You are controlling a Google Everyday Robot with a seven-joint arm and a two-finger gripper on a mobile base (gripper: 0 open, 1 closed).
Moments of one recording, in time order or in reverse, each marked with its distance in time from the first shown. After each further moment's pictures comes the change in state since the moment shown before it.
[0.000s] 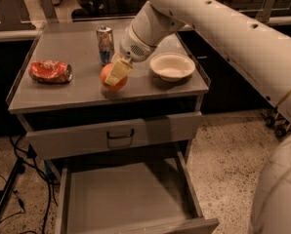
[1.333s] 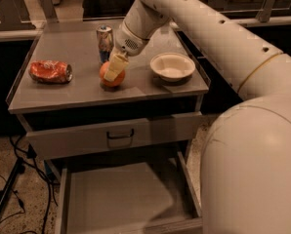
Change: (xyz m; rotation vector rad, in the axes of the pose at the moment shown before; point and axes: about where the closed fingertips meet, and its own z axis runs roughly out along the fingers) arm -0.002 -0.034 0.024 -0.051 0.059 -0.013
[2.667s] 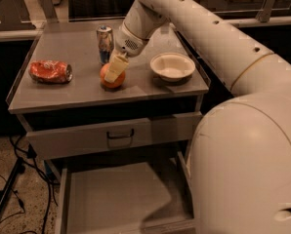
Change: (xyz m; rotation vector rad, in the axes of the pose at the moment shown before) arm 0.005 0.000 0.010 -0.052 0.023 0.006
